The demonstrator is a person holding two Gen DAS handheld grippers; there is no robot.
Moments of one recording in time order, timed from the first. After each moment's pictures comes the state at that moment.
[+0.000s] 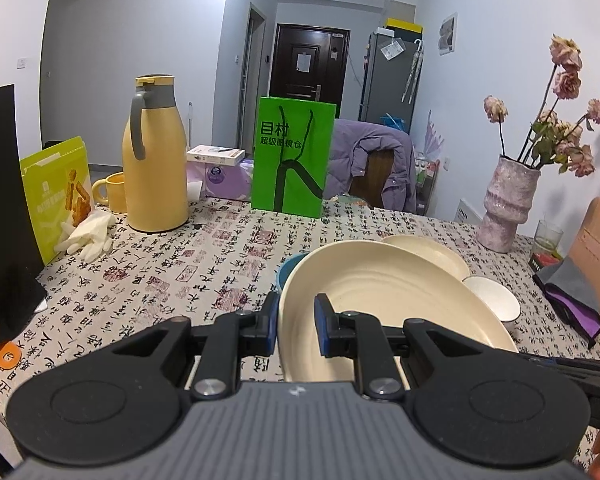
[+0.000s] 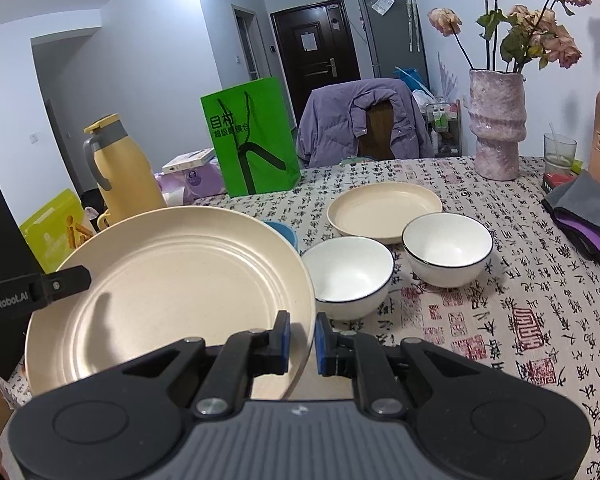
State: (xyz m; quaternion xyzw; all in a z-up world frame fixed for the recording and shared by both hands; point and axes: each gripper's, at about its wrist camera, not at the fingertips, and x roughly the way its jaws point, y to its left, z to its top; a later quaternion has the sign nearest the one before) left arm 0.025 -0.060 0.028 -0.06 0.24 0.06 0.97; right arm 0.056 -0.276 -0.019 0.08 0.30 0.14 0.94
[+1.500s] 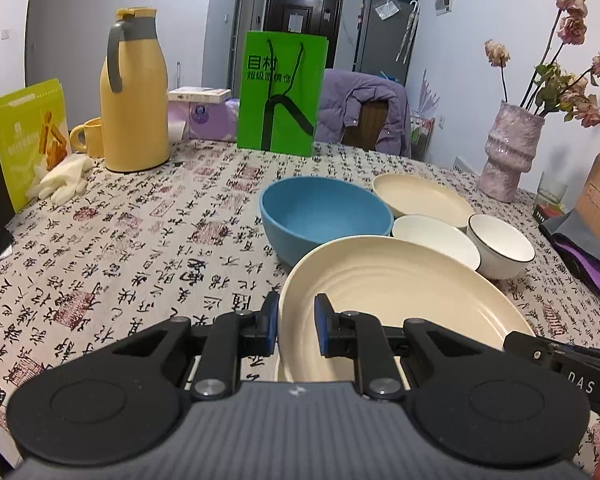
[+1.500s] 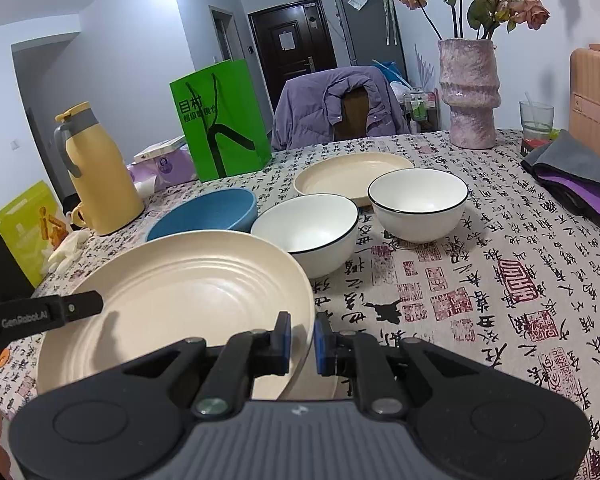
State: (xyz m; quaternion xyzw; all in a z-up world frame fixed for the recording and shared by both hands) left arm 0.048 -0.069 -0.042 -0.07 0.29 0.04 0.95; right arm 0.054 -0.291 -0.081 0.09 0.30 0.11 0.94
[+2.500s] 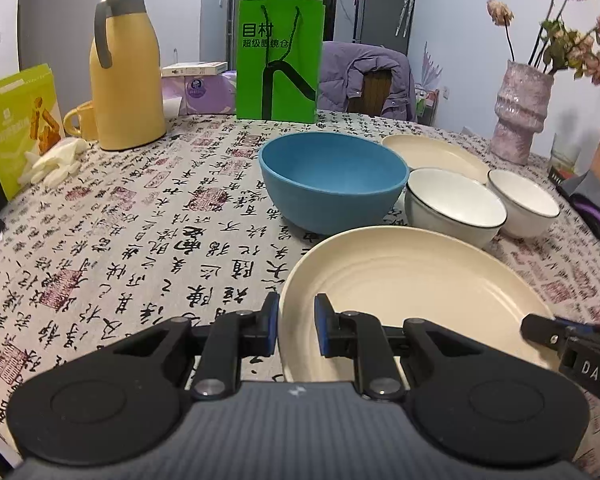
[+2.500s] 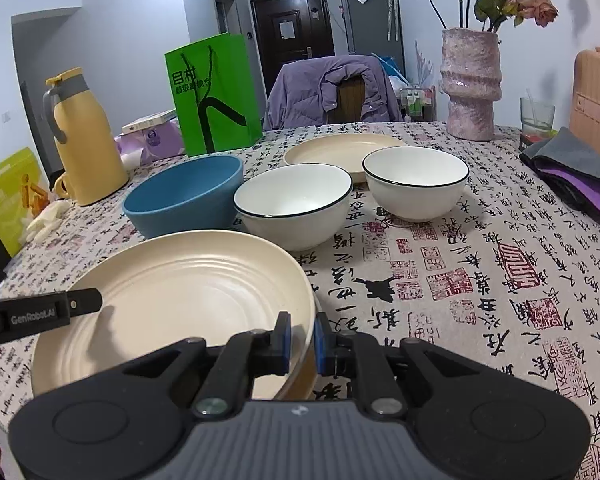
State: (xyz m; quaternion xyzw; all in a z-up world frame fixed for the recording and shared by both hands) left arm 0.062 -0.078 -0.081 -0.03 0.32 0.05 0.95; right arm 0.059 -0.281 -0.110 0.05 0.32 0.09 0.94
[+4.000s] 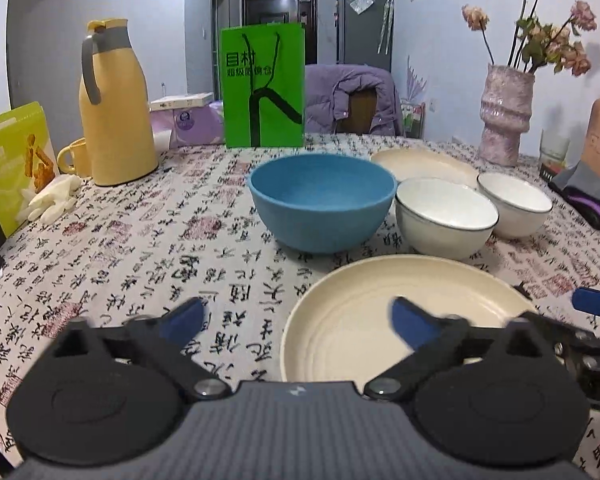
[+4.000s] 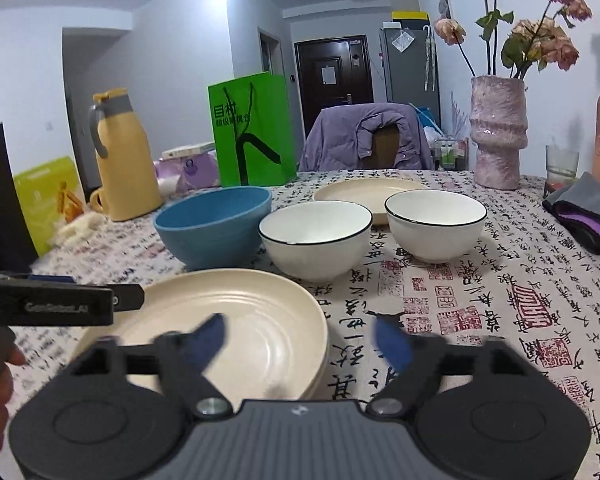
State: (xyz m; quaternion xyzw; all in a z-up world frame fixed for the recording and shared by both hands) left arm 0.056 -0.080 -0.080 0.00 0.27 0.03 0.96; right arm 0.046 -0.296 -0.116 0.04 0.24 0.16 0.96
